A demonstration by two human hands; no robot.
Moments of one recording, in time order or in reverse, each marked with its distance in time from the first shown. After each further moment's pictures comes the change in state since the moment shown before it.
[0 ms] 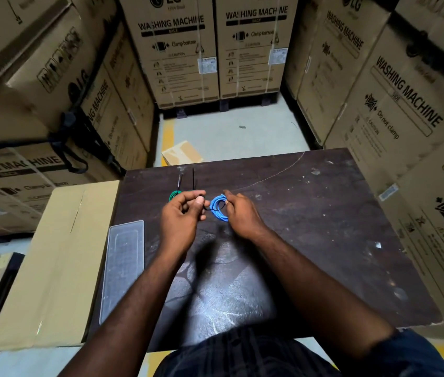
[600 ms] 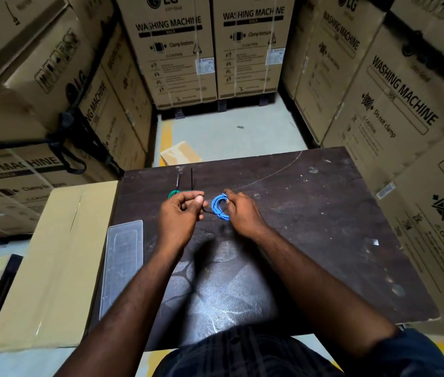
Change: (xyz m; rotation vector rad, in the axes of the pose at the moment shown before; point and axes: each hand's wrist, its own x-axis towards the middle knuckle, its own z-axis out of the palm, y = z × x) left_hand 0.005 0.000 -0.003 0.093 -0.006 -0.071; right_hand -0.002 0.004 -0.003 -0.023 0.008 0.010
